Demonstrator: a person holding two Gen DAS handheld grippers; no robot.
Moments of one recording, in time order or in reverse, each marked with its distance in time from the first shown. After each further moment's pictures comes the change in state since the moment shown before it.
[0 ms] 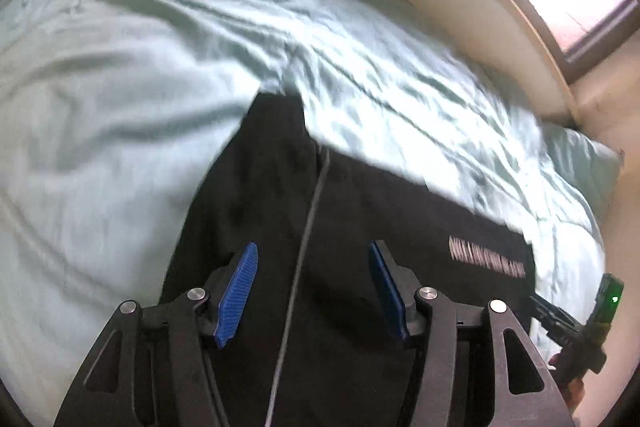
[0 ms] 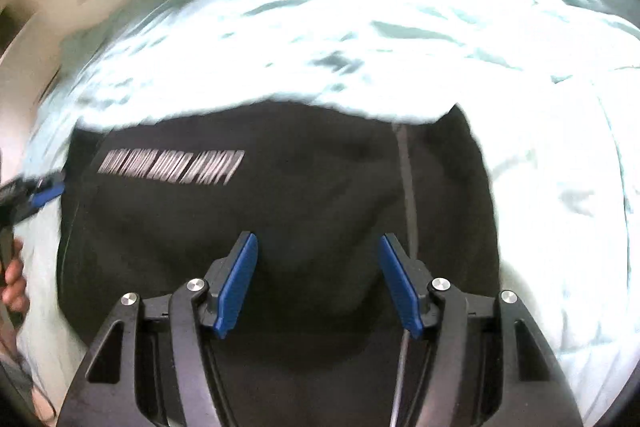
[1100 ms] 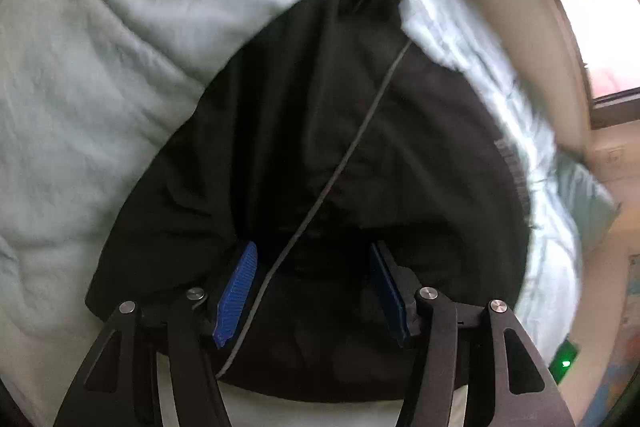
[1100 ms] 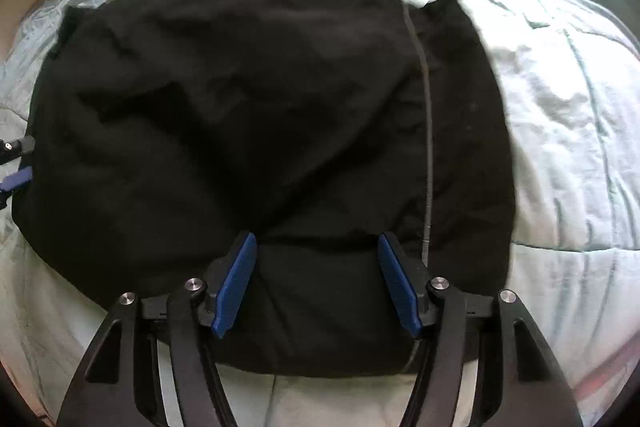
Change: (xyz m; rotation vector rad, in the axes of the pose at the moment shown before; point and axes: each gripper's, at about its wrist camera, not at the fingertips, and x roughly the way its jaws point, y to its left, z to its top) left arm -0.022 0.040 -0.125 -0.293 0.095 -0.062; right arm -0.025 0.037 -0.116 -0.126 0.137 -0.156
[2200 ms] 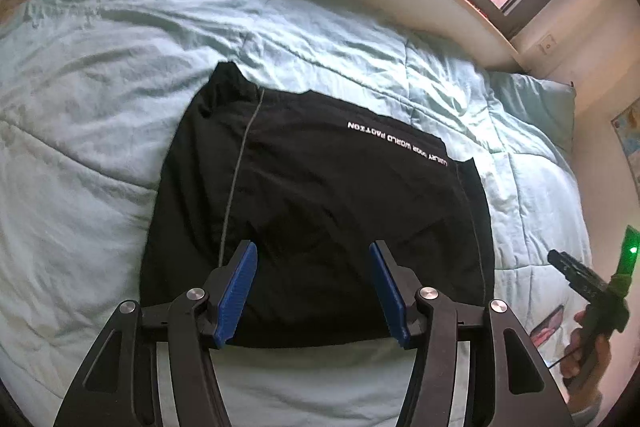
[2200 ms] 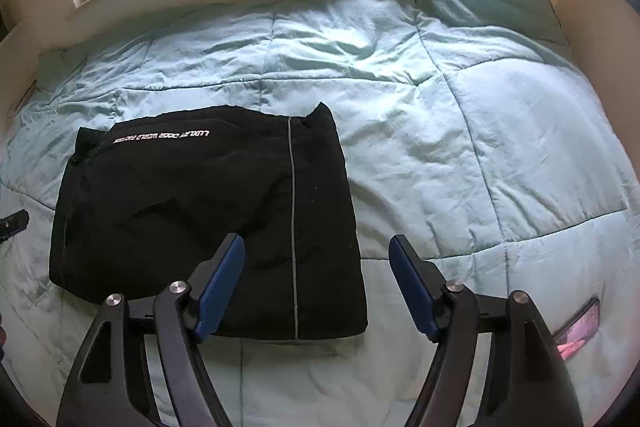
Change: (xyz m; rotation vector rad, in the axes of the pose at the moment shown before) left arm -0.092 -0.080 -0.029 0.427 -0.072 0.003; right arm -0.141 -0.075 -0.004 0.160 -0.243 -0.071
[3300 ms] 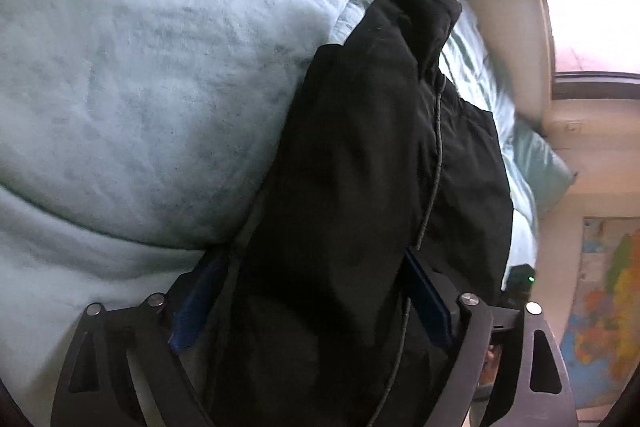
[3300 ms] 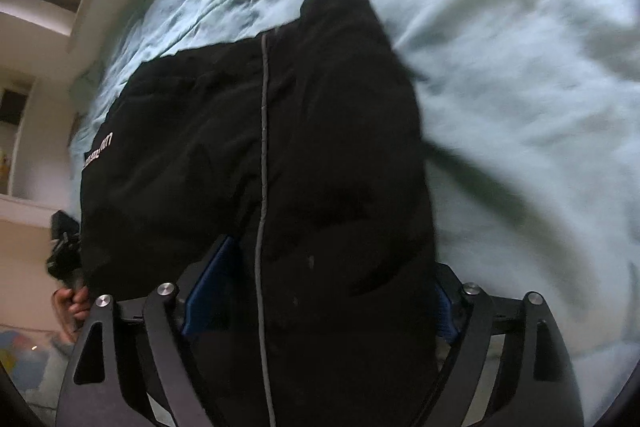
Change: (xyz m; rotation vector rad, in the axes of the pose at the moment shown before) left arm 0.172 0.177 0.048 -0.334 0.252 -0.302; right arm 0.249 -0.035 0.022 0.203 0.341 0.516
